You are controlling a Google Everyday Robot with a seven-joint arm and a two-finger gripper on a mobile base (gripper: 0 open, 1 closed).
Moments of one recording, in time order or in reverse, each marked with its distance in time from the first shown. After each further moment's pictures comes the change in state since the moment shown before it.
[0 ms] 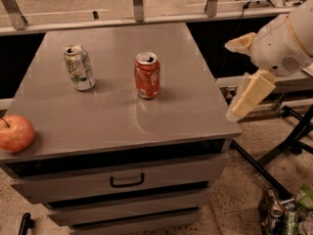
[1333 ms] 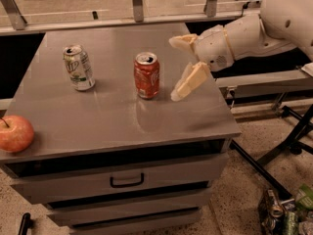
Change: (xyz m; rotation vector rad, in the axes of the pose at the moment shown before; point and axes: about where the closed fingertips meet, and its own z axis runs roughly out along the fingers) arm -0.086 -0.055 0.109 -0.143 -0.480 -0.065
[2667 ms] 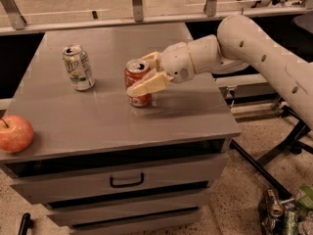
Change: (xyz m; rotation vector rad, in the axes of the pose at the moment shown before) arm -0.026 0.013 0.087 -0.128 -0.222 0.066
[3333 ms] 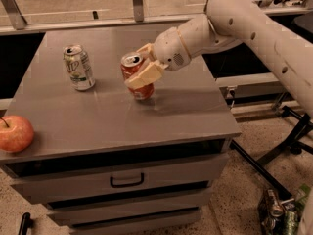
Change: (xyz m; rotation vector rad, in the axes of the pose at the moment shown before) arm -0.010 -0.011 -0.001 -0.018 0.191 -0.008
